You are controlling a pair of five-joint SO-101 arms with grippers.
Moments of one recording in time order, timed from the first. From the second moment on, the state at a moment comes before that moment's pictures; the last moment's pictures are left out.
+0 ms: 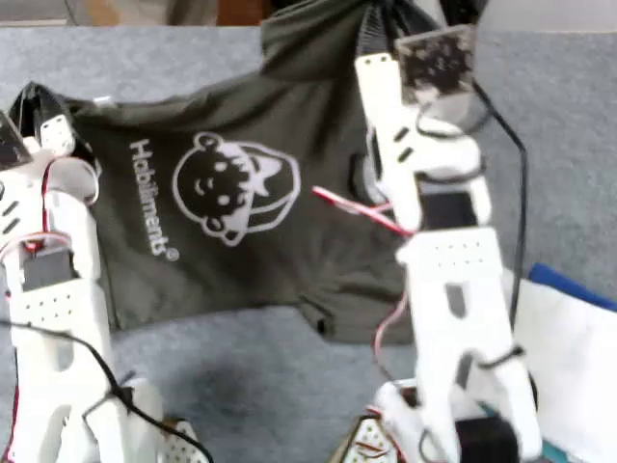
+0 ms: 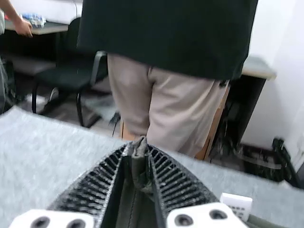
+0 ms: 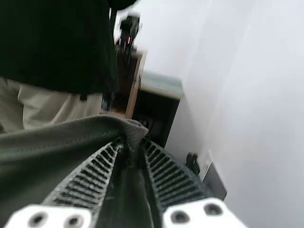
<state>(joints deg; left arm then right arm) -19.8 -41.0 49.9 -0.2 -3.2 -10.1 -25.2 26.7 2.6 4.3</state>
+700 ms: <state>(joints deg) -19.7 -19.0 31.6 34.9 -3.2 -10.1 -27.5 23.3 39.9 12.4</state>
